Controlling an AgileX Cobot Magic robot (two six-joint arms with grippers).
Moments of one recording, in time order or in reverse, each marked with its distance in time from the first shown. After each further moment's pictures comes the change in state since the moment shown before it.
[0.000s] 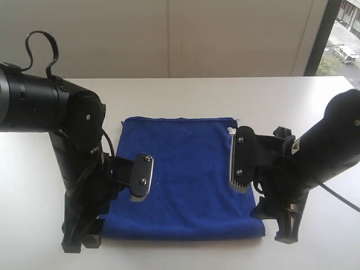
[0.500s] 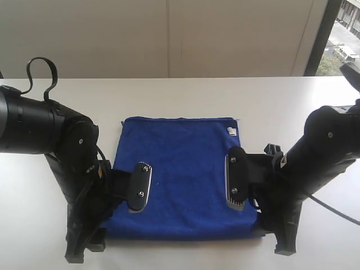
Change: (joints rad) left arm 0.000 0.002 0.108 0.002 -0.209 0.019; right arm 0.000 0.117 0.012 0.010 -0.030 -0.078
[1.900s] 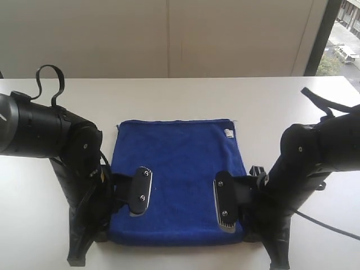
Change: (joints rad) left arm 0.000 0.039 0.000 0.000 -0.002 -0.012; right arm 0.040 0.139 -0.002 0.046 0.018 -0.089
